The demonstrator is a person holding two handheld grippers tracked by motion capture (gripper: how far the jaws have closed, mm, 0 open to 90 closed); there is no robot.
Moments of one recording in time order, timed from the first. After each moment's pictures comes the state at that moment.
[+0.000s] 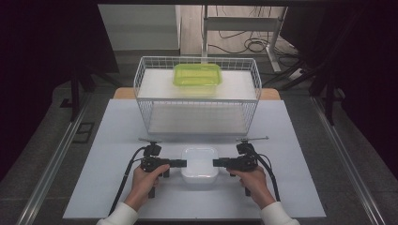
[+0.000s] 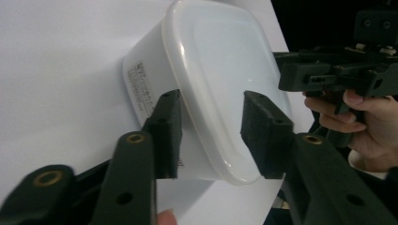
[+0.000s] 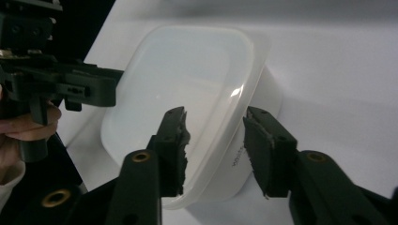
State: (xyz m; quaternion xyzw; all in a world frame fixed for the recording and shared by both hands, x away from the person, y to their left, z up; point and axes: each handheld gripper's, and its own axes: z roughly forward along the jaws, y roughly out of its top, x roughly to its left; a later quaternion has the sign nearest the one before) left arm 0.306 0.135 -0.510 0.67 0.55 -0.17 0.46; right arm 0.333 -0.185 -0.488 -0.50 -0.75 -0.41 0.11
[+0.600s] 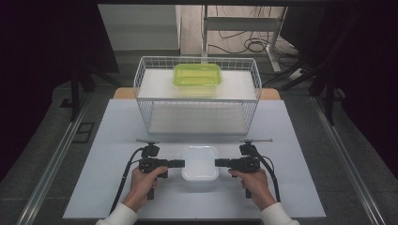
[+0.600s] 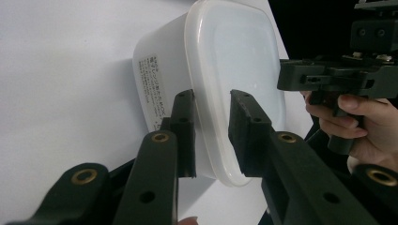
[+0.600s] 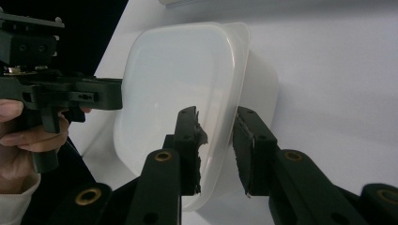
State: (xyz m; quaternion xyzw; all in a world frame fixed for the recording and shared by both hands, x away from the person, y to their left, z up) left arm 0.299 0.137 -0.503 0.67 0.55 -0.17 0.47; right arm 0.327 -0.192 -0.484 -0.52 -0.73 -0.43 0.12
